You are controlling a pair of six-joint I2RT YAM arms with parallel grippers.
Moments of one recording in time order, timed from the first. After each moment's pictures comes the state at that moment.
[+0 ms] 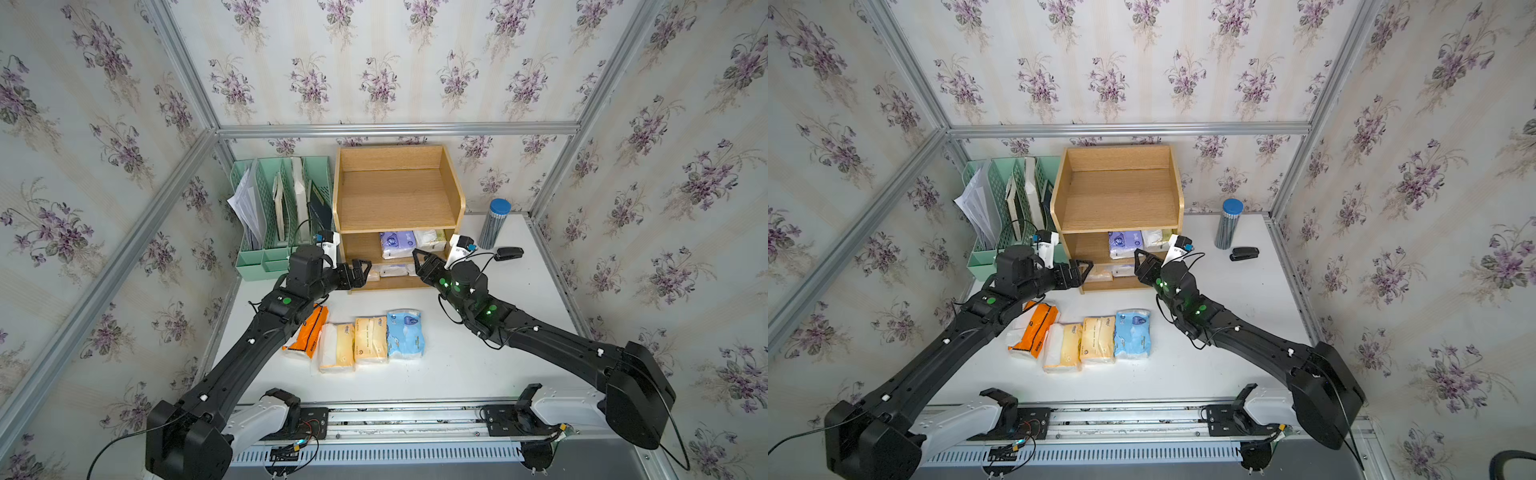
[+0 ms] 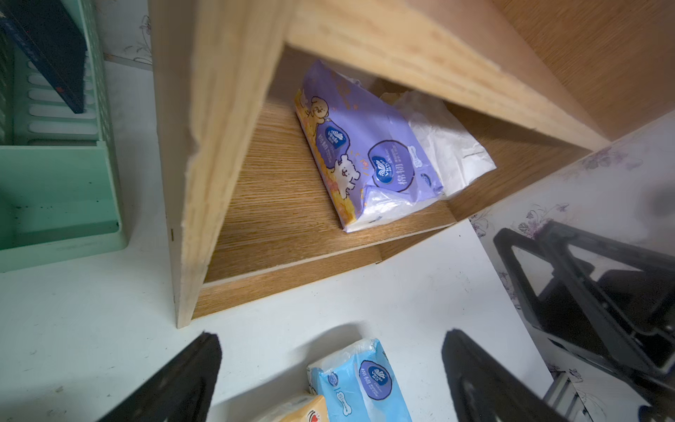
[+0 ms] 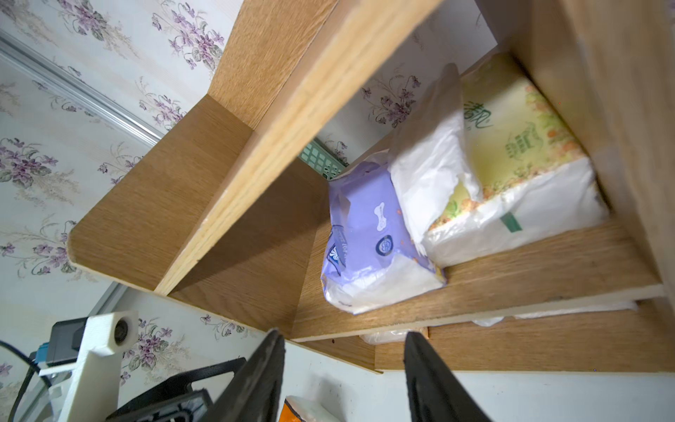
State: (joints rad) left arm -0.35 1.11 0.91 -0.26 0.25 -0.47; right arm 0.79 1.32 0.82 0.33 0.28 0.91
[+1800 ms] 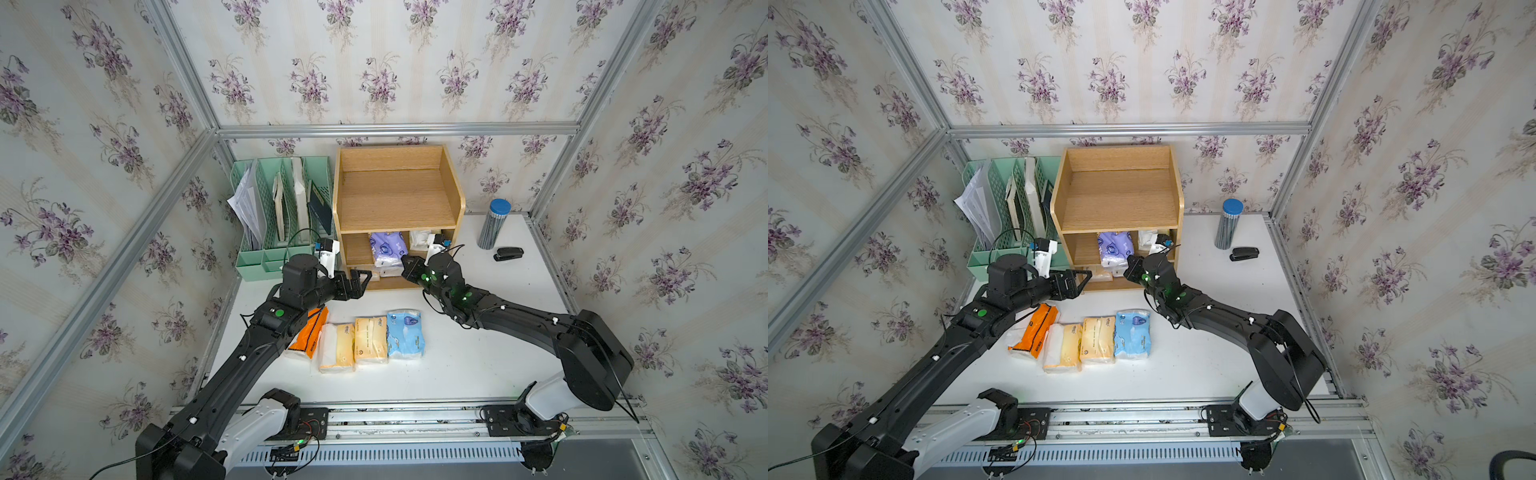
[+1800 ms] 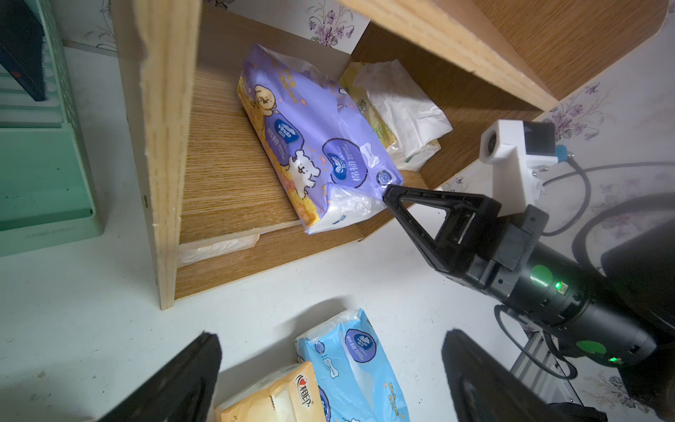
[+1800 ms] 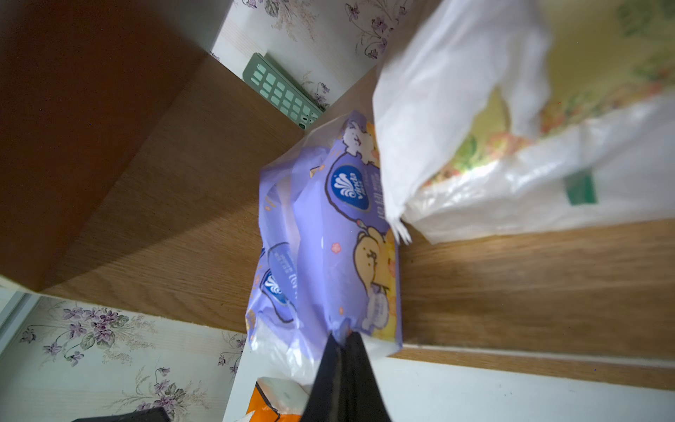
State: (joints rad) left arm -0.35 1.01 0.85 -0.30 0.31 -0.45; right arm 0.78 1.54 0.91 0.31 0.15 0.90
